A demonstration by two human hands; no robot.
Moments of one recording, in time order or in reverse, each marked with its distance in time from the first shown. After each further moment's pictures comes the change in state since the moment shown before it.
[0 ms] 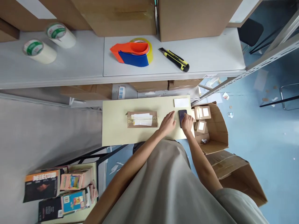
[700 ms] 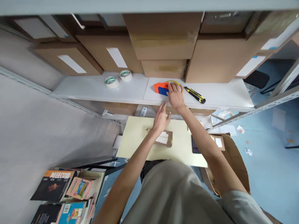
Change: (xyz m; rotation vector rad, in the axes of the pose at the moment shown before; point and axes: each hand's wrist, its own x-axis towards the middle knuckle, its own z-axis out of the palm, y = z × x) left_hand 0.011 -0.006 -0.212 0.091 0.661 0.127; right_hand 0.147 -0.337 -0.197 -0.088 0.142 -0.726
